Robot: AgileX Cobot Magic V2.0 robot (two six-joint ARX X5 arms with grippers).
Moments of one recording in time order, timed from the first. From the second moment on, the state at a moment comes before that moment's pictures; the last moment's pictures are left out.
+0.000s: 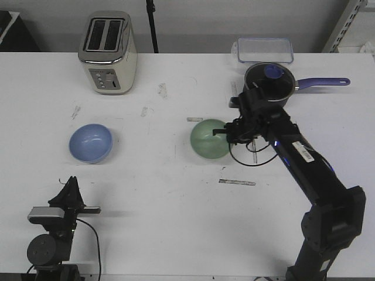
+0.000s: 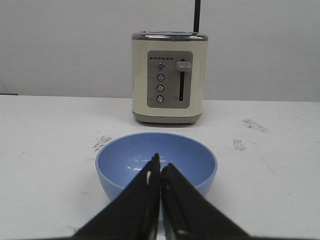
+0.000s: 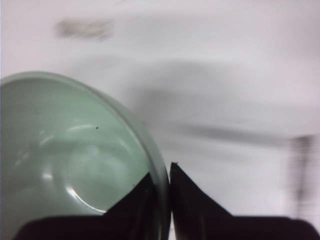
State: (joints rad) left arm -0.03 0.01 0.03 0.19 -0.05 -0.02; right arm 0.31 1.84 1.63 -0.93 -0.23 0.29
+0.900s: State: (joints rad) left arm -0.03 0.01 0.03 0.19 -0.05 -0.02; right arm 0.44 1.95 1.63 -0.85 -0.23 0.32
